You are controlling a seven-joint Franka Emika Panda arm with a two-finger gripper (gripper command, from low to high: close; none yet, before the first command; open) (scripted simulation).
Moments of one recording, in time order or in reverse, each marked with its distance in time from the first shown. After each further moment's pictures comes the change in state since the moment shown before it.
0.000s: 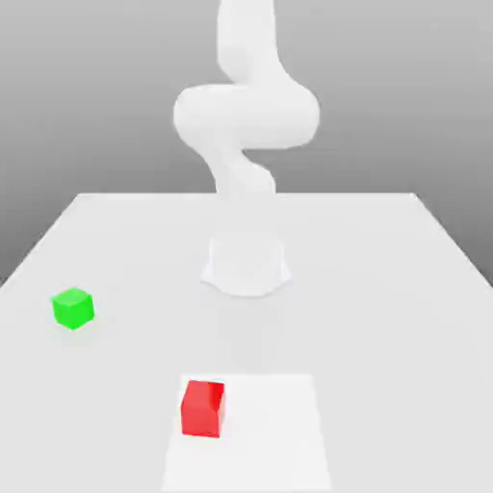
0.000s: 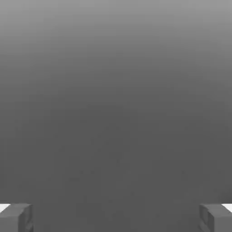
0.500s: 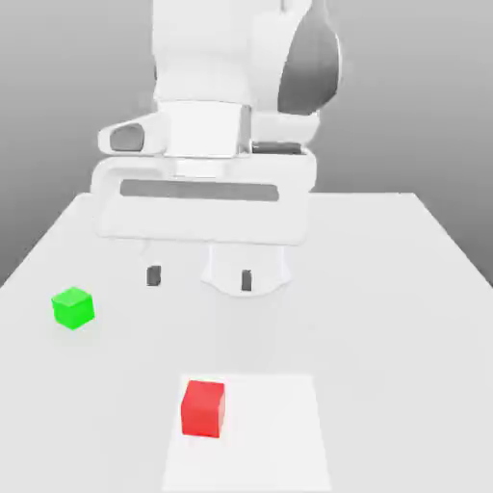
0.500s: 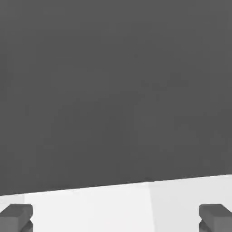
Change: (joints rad) arm -0.047 0.553 -0.051 -0.279 -0.017 0.309 -0.005
